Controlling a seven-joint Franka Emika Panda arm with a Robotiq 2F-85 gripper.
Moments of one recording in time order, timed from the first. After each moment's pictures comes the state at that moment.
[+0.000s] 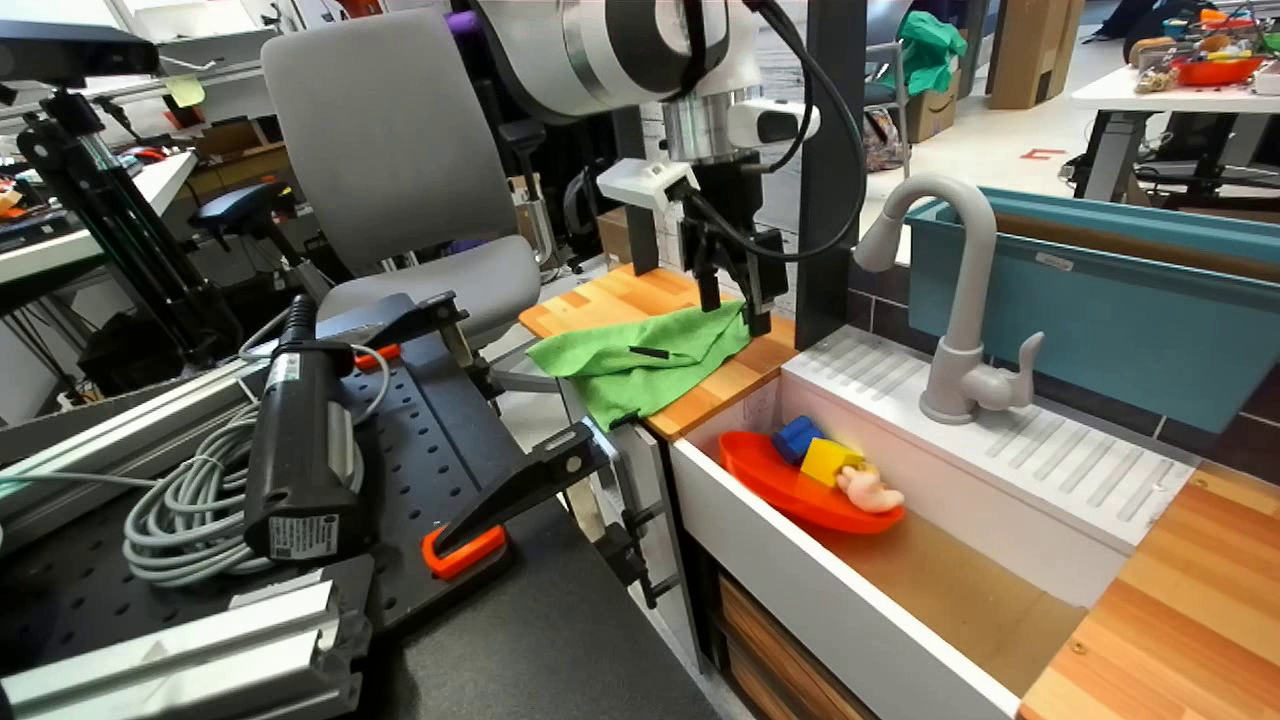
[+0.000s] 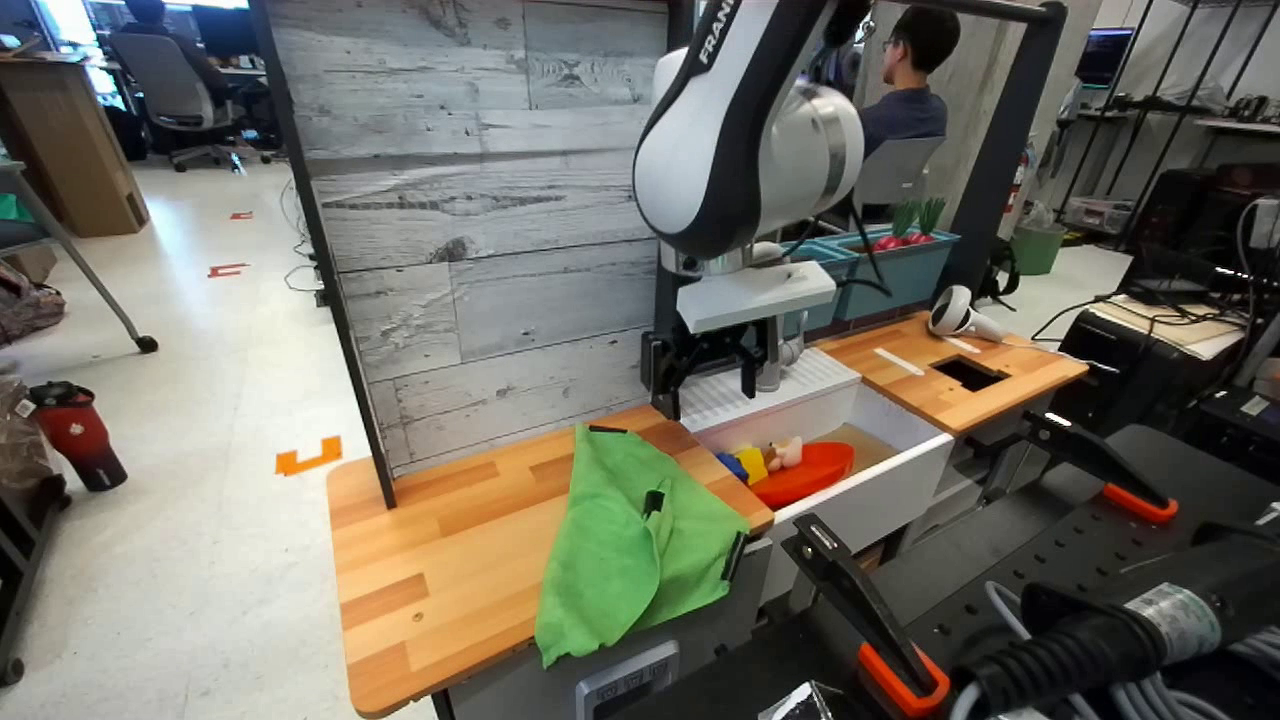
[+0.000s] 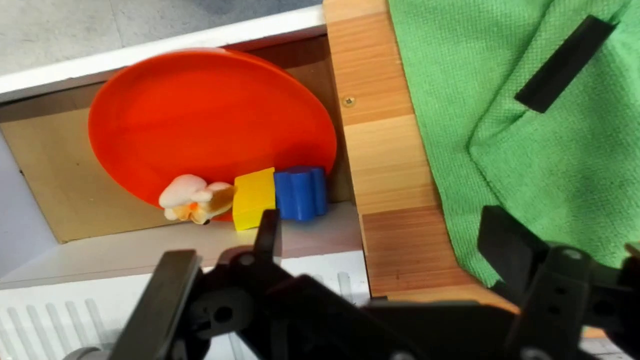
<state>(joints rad) 0.14 0.86 -0.06 -1.82 -0.16 2.62 0.35</state>
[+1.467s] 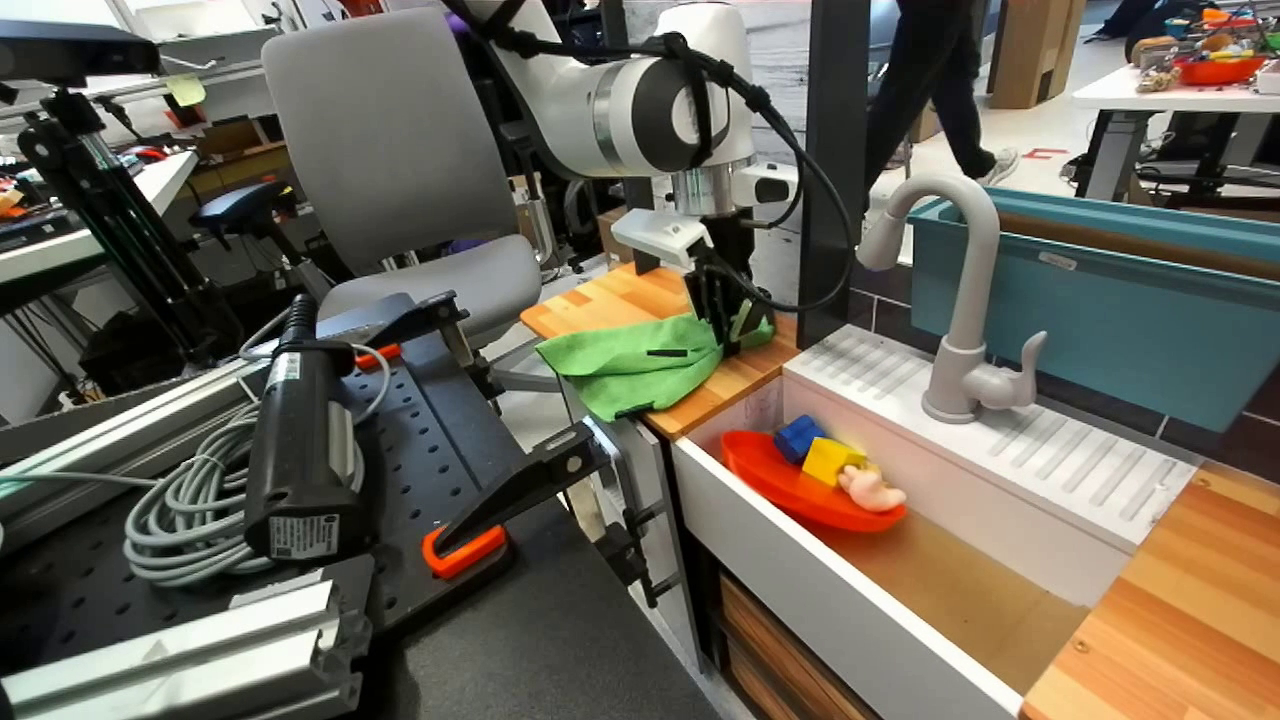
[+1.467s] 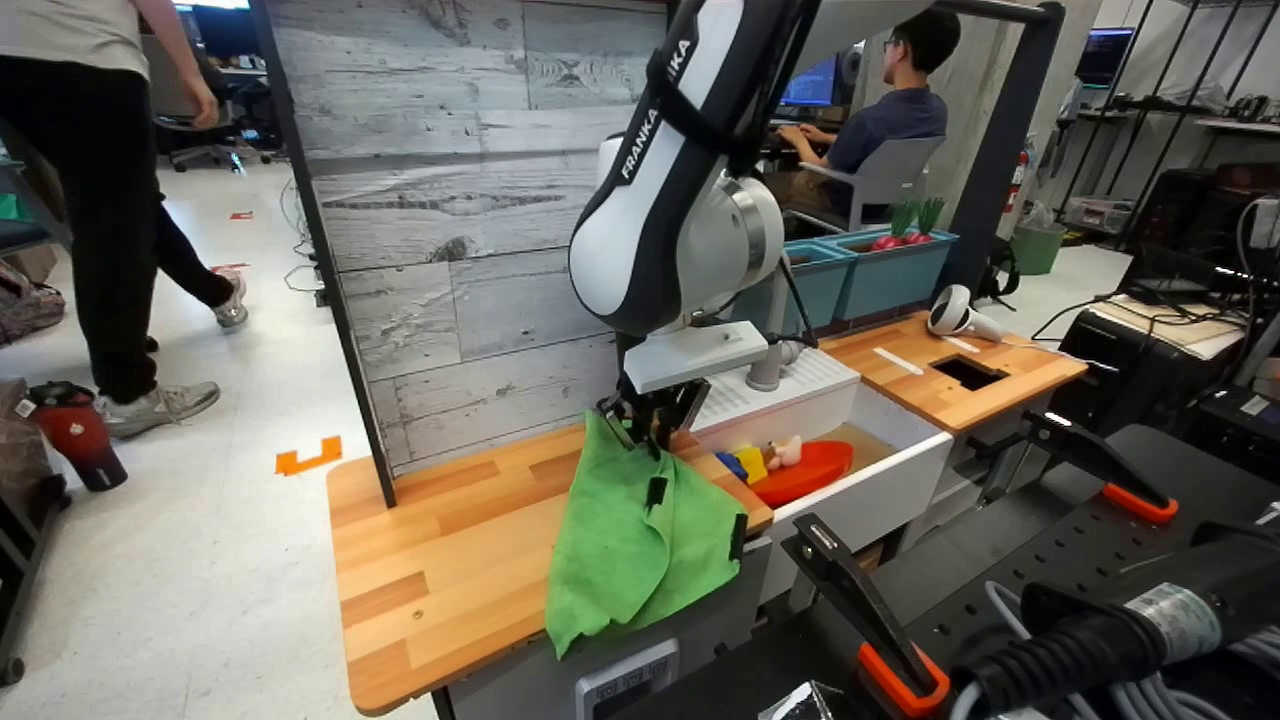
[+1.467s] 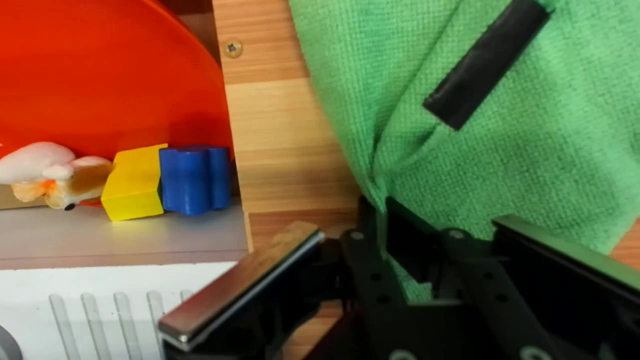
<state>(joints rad) 0.17 1.09 -0.02 -1.58 -0.12 2.61 0.27</state>
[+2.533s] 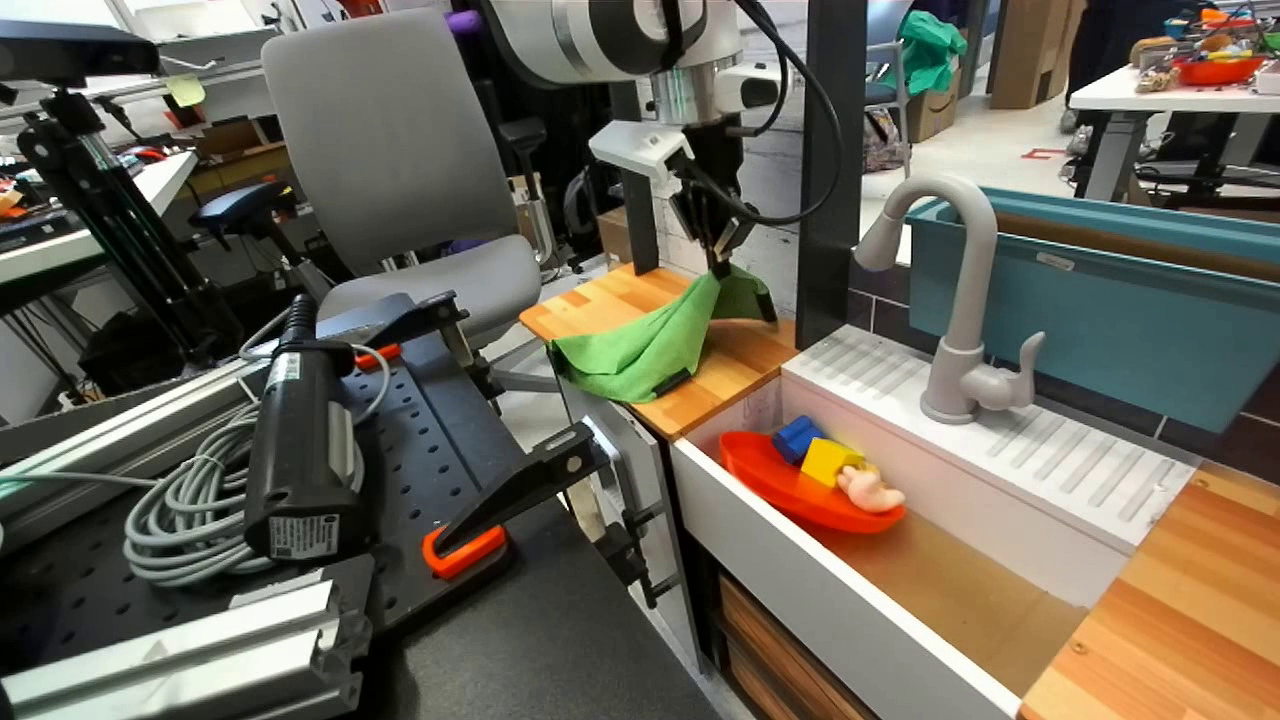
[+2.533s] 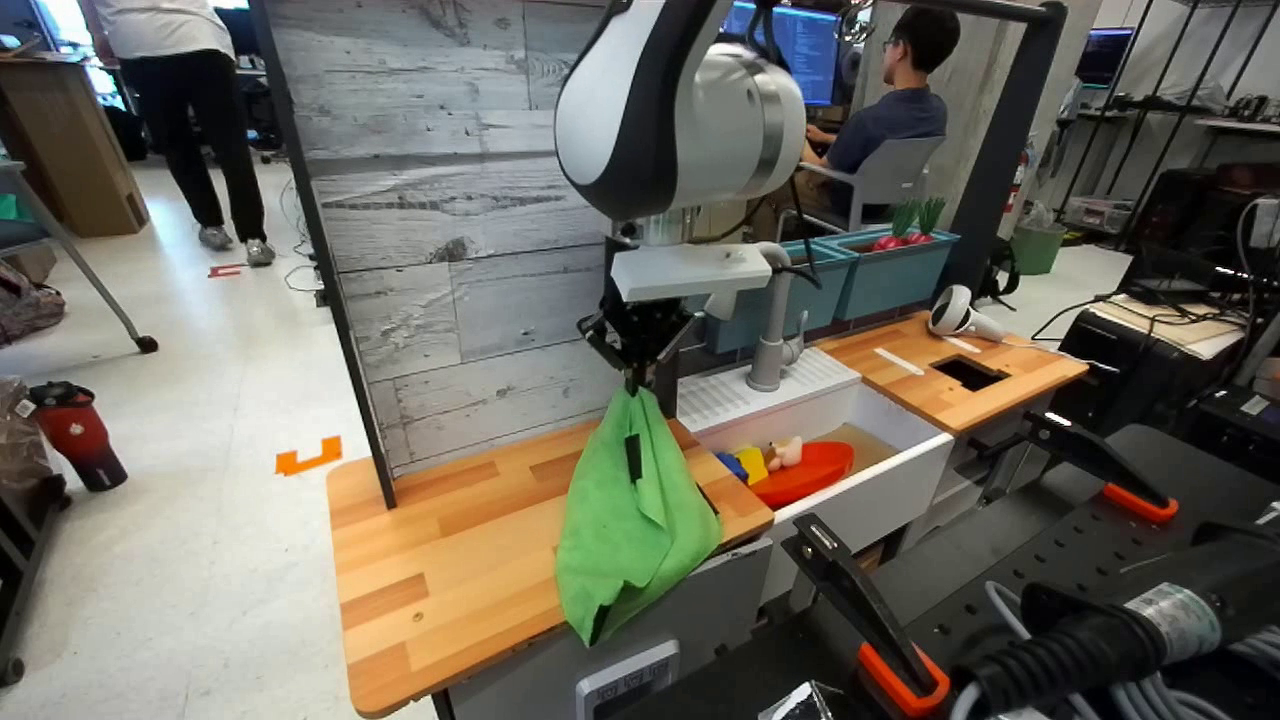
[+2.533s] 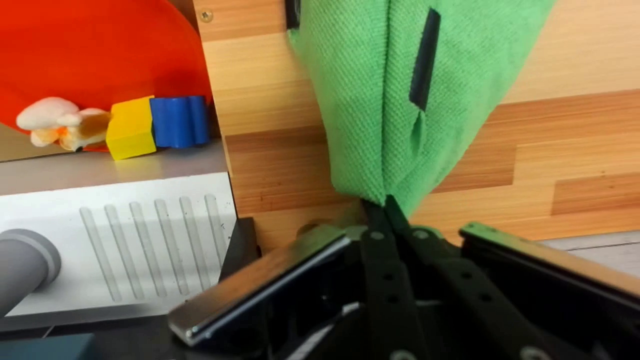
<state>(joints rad) 0.16 0.86 0.01 -1.77 -0.04 2.67 0.22</state>
